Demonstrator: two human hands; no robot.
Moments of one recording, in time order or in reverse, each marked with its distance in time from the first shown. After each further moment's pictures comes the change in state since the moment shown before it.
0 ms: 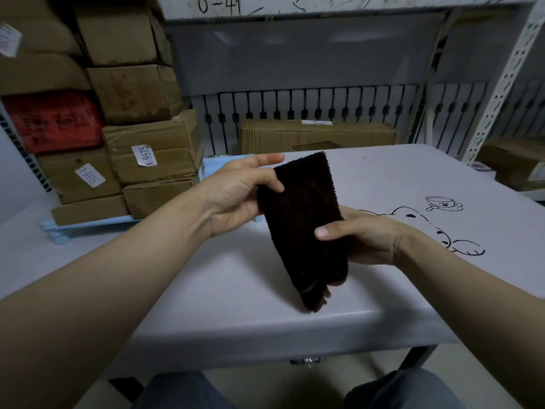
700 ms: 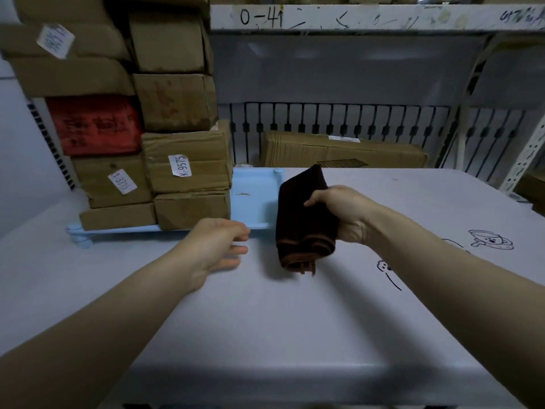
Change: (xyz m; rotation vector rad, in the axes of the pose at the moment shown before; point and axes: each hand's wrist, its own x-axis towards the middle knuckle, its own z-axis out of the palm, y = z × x) left_hand 0.000 -0.034 -0.106 0.318 0.457 -0.150; right_hand 0.117 -0.046 0.022 0.078 0.555 0.119
